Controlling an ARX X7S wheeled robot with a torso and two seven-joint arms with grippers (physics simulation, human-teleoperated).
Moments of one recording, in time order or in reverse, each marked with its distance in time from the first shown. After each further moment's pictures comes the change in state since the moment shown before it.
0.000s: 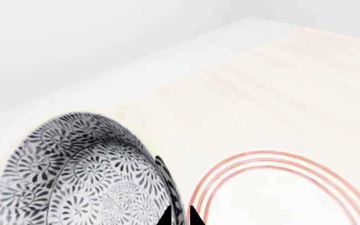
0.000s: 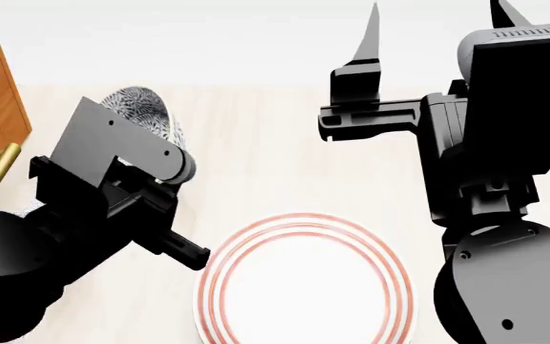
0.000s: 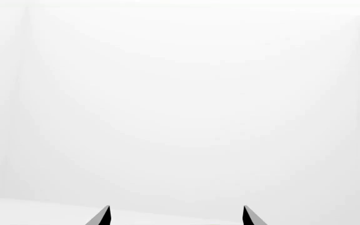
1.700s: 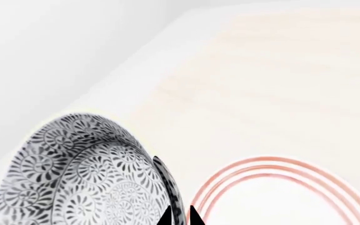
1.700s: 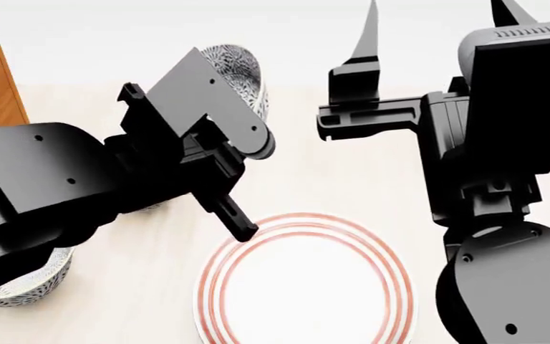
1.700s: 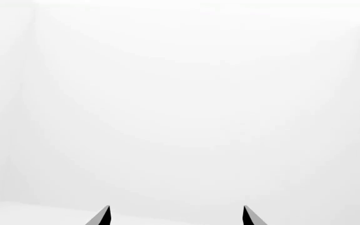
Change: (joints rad) left arm -0.299 0.143 0.332 -0.364 0.270 0.166 0.497; right arm 0.001 0.020 -0.014 -0.007 0.011 -0.027 0.003
